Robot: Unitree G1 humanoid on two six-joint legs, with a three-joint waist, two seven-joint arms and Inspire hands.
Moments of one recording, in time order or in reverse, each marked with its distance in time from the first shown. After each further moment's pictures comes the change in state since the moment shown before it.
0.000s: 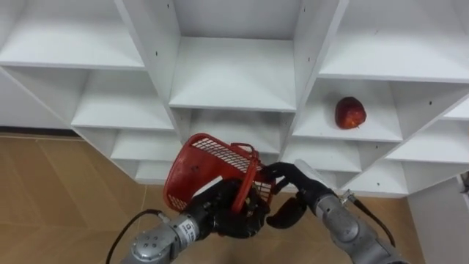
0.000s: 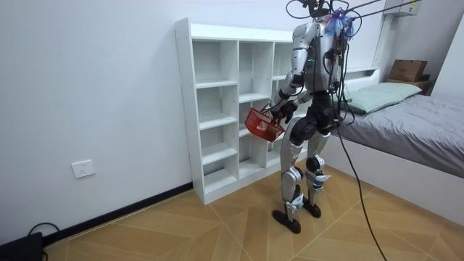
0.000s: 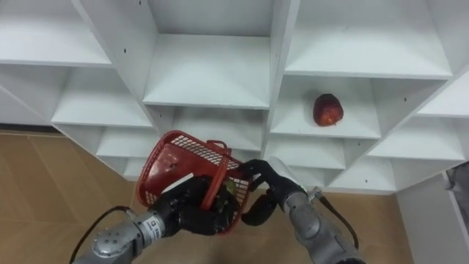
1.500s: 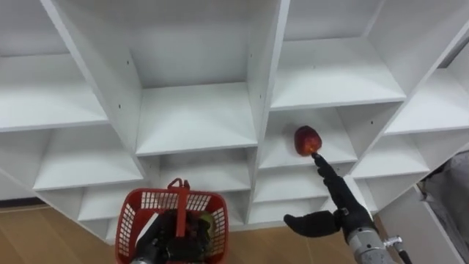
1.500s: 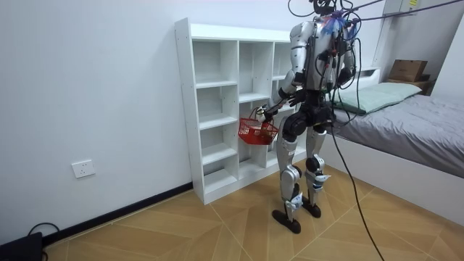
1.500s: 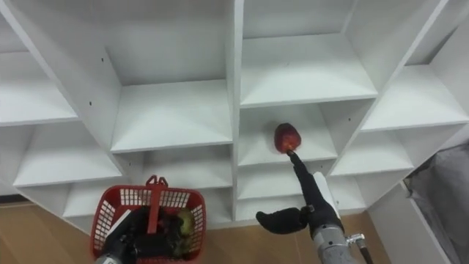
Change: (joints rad) left arm 0.298 -0.016 0.253 -0.017 0.057 -0.007 0.236; right arm 0.408 -0.013 -0.219 -0.447 0.202 -0.018 -0.097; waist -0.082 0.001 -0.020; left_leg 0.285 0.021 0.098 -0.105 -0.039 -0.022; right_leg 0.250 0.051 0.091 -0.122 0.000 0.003
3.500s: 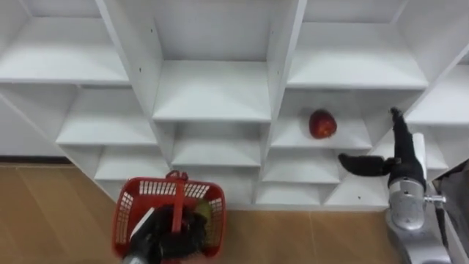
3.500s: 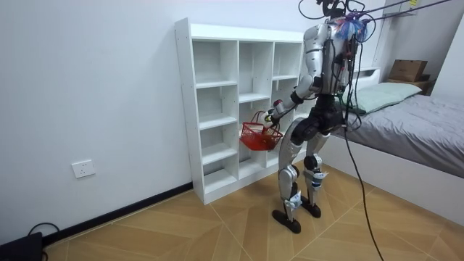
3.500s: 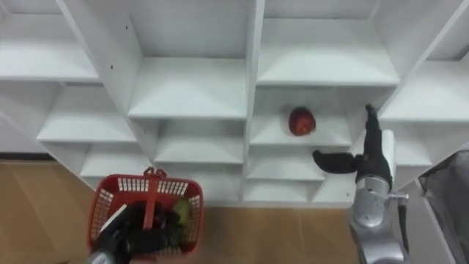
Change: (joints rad) left arm -0.014 0.023 0.058 -0.057 -0.020 0.047 -0.101; right arm -0.373 -0.096 -0.108 0.370 0.138 -0.016 -0.318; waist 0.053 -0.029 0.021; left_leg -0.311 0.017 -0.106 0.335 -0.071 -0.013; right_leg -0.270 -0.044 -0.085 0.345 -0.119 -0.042
